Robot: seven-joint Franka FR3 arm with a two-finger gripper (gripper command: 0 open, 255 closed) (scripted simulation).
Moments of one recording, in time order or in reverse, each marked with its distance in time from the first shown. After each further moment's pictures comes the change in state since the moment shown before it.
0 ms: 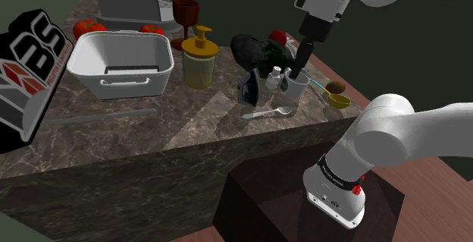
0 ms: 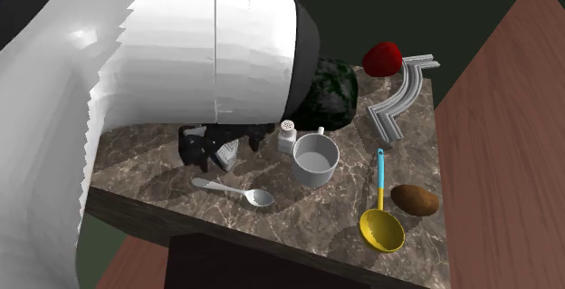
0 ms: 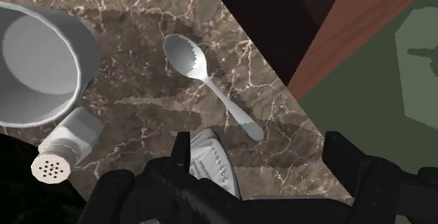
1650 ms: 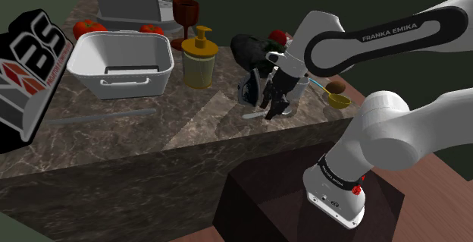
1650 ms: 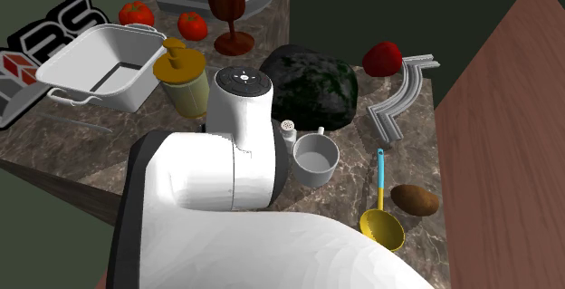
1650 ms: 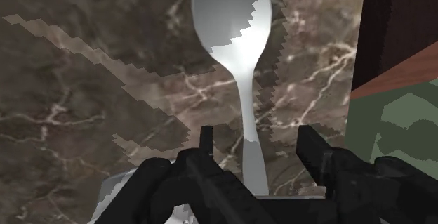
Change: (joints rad) arm 0.203 0.151 -0.156 -0.360 -0.006 0.617 -0.485
